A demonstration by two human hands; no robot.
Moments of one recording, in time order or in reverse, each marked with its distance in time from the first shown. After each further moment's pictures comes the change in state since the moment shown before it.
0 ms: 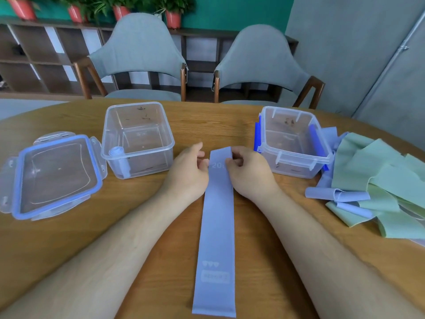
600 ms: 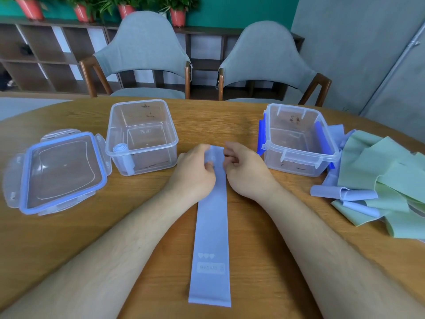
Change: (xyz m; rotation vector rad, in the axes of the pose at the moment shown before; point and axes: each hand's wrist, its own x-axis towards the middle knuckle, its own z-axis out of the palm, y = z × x) left_hand -0.004 0.005 -0.003 0.081 -0.074 -0.034; right_hand -0.005 -0.011 -0.001 0.075 -0.132 -0.070
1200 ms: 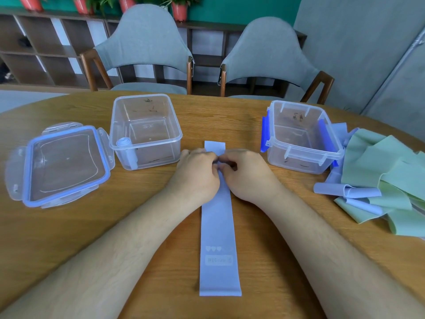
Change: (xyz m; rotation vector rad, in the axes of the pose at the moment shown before) left_hand -0.011 0.000 -0.003 0.297 -0.036 0.132; right_hand -0.005 -0.001 0.008 -0.278 -0.007 -0.172
